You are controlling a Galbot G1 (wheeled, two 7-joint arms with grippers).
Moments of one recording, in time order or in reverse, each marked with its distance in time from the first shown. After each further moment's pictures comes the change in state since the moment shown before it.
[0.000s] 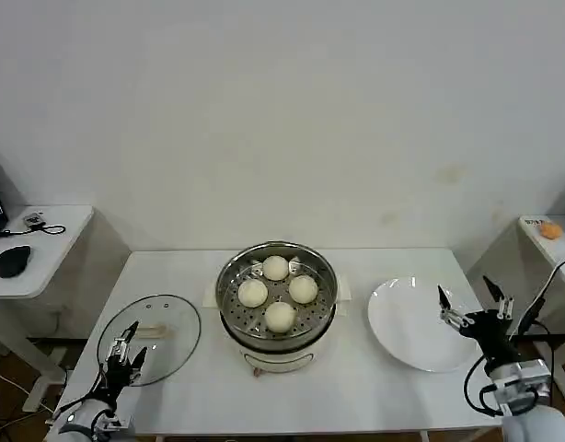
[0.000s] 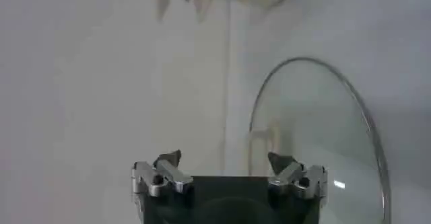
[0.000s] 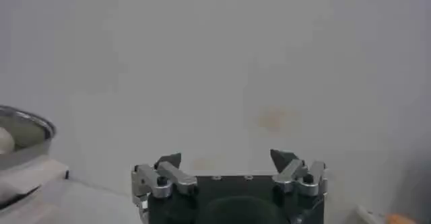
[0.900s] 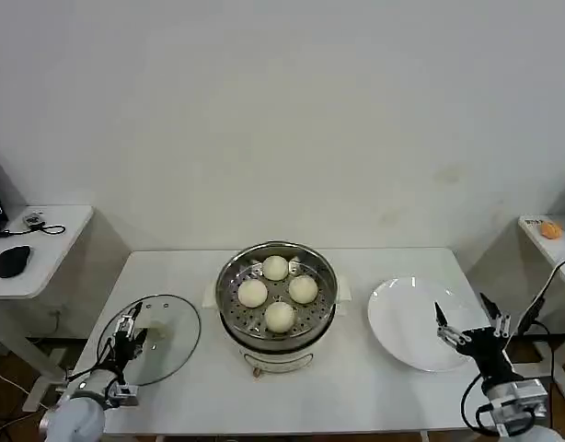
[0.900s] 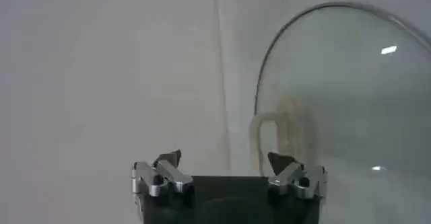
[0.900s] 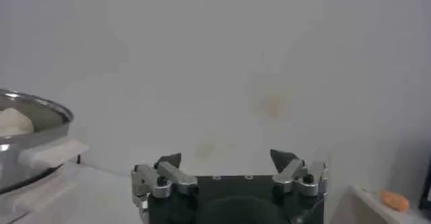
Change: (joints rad) left arm -0.207 0.015 0.082 0.163 0.059 0.010 0.005; right arm -0.073 0.049 0.003 0.024 -0.021 0.019 -0.005
